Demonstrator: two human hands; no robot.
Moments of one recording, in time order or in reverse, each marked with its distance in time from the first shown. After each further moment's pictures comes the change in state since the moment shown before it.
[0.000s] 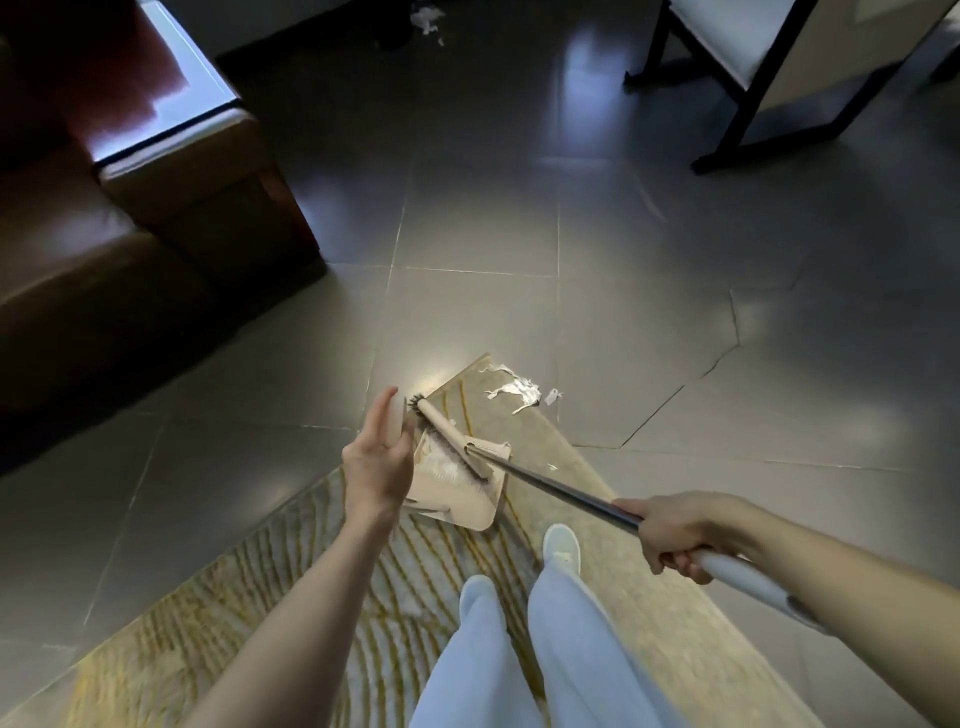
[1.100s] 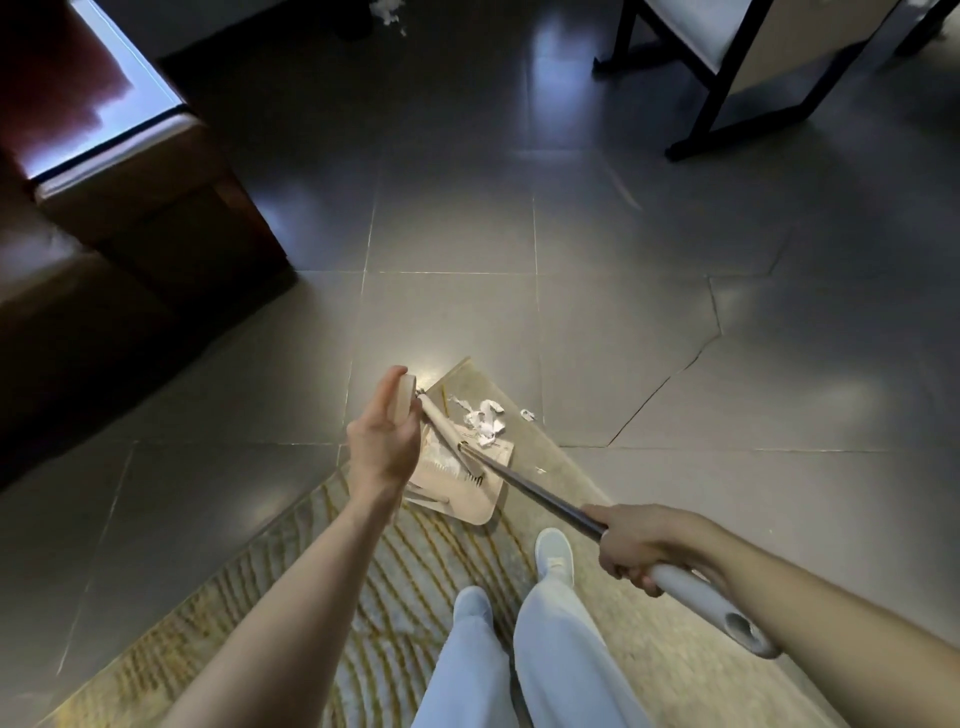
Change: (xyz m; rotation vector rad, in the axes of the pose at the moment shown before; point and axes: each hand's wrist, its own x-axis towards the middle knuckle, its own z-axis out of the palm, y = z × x) left_hand 0.039 0.034 0.039 0.074 -0.082 0.123; right_hand 0.013 -0.024 0.004 -0.062 0.077 -0.151
